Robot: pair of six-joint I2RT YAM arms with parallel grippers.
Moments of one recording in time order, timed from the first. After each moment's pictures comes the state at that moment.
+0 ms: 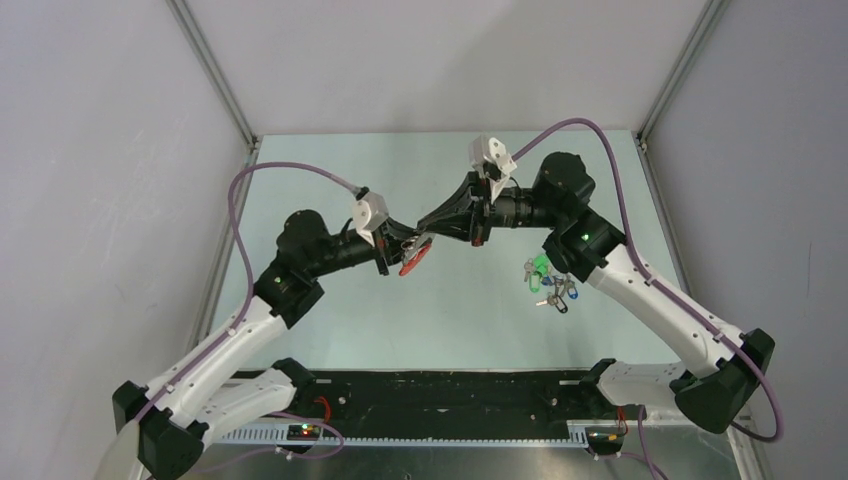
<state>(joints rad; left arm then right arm) -0.62 0.92 0.81 0.14 0.63 -0.04 0.73 1.23 1.28 0.10 -0.87 0.14</state>
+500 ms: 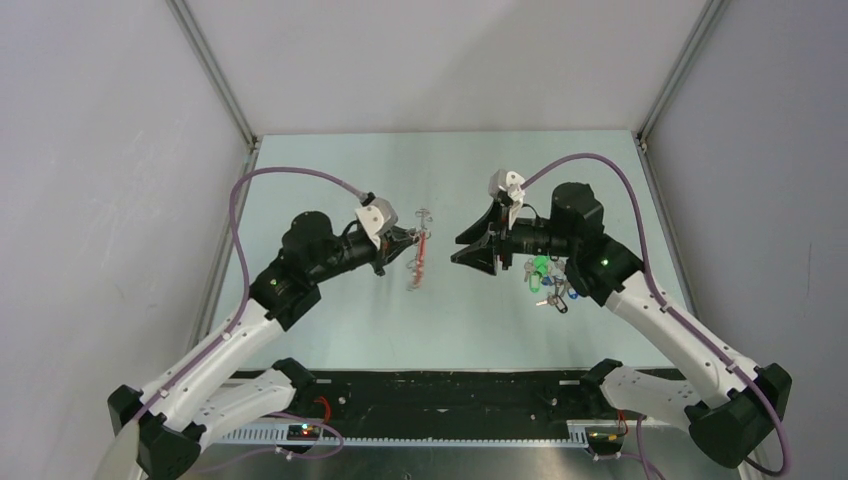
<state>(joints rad) -0.64 0.89 0.84 -0.07 0.41 0.12 0.62 1.05 1.02 -0.11 -0.79 0.05</state>
